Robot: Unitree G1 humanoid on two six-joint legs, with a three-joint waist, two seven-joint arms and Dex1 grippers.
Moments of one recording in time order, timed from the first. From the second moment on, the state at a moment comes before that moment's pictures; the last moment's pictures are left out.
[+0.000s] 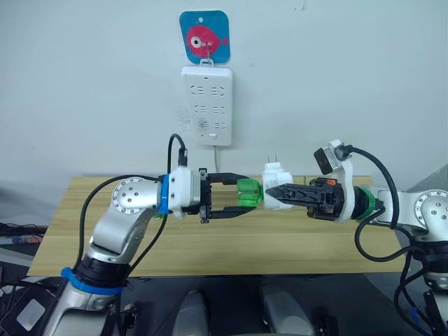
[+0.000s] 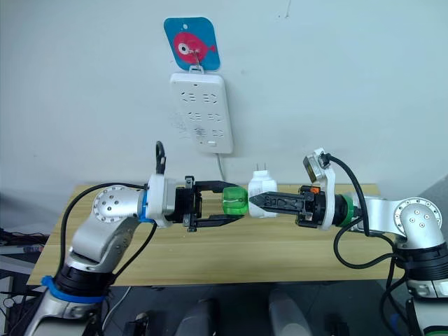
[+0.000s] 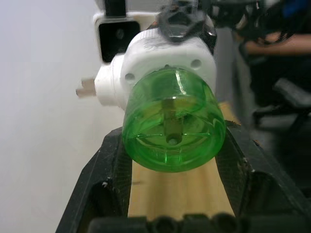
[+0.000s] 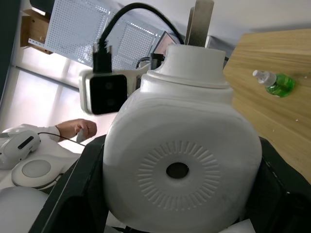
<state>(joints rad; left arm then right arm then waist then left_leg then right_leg) -0.41 0.61 -0.14 -0.30 -0.54 0.25 -1.14 -0.47 -0.75 0.02 -0.15 1.95 1.19 0.23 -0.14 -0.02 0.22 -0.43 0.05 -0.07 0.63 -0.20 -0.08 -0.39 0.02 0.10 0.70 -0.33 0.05</state>
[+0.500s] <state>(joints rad) -0.50 0.69 -0.10 -0.28 -0.81 0.71 -1.10 -0.48 -0.77 0.05 -0.17 1.95 1.17 0.24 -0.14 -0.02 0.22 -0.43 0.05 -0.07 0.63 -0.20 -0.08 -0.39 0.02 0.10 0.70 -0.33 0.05</state>
